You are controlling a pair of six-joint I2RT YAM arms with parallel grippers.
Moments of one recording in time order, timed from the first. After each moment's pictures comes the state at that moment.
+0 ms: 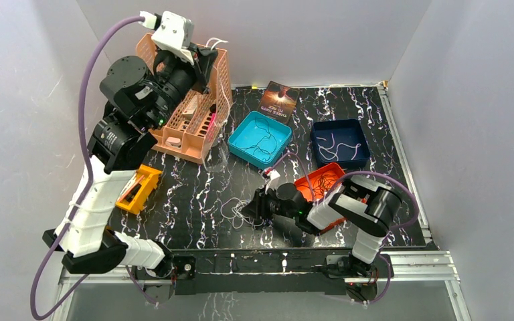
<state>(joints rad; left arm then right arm) -0.72 1.34 2.01 -0.53 -0.18 0.06 1.00 1.75 0.42 0.95 -0.16 0.65</state>
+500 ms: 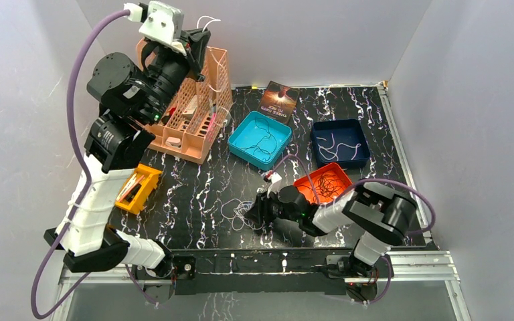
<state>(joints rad) -0.72 1.37 2.10 -0.41 -0.20 0.17 1.03 1.67 0.39 0.88 -0.14 0.64</state>
